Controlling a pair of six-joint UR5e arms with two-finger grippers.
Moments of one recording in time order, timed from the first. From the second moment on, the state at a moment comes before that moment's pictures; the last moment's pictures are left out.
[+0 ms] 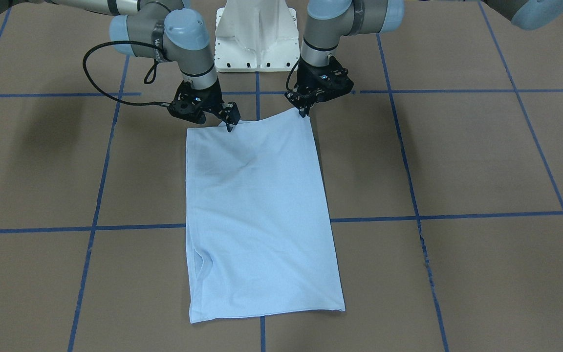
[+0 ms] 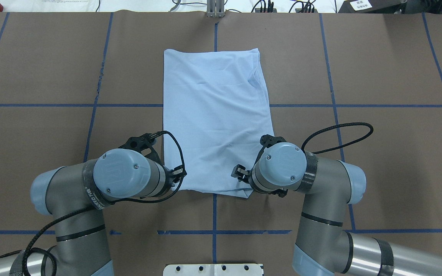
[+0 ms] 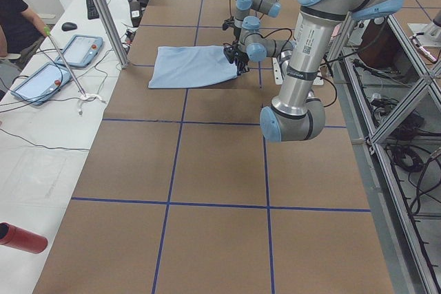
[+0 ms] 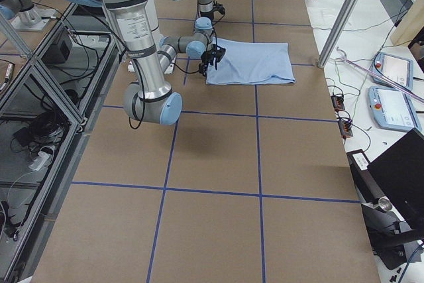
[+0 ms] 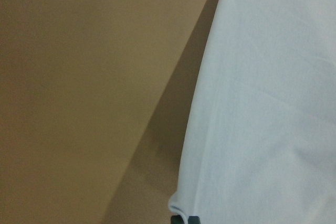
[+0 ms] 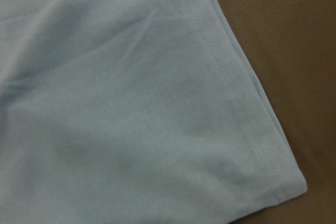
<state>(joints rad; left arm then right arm) -0.34 -2.06 -1.91 -1.63 -1.69 -1.82 0.35 -1.09 1.78 -1.47 1.76 1.73</state>
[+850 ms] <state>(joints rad) -0.34 -2.06 -1.91 -1.63 -1.68 -1.82 0.36 -1.08 1.75 -1.47 1.76 1.72</state>
